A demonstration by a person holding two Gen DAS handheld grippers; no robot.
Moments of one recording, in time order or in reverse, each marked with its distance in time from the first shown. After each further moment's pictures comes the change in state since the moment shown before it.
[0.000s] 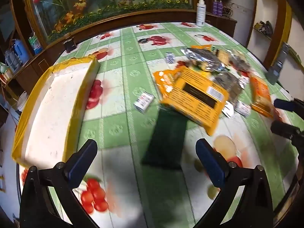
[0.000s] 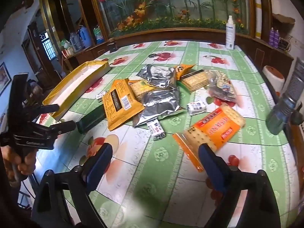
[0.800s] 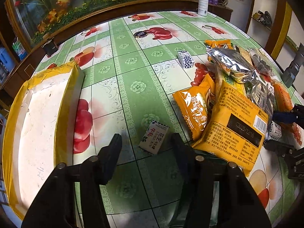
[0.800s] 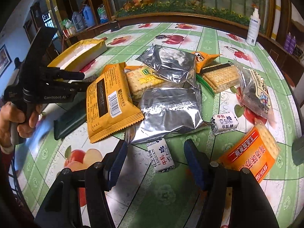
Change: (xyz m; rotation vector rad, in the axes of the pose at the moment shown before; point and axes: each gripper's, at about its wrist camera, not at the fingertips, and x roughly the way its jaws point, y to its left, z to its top) left arm 0.074 0.019 0.046 0.113 0.076 -0.034; right arm 0.081 0.011 0.026 -0.113 0.122 -0.044
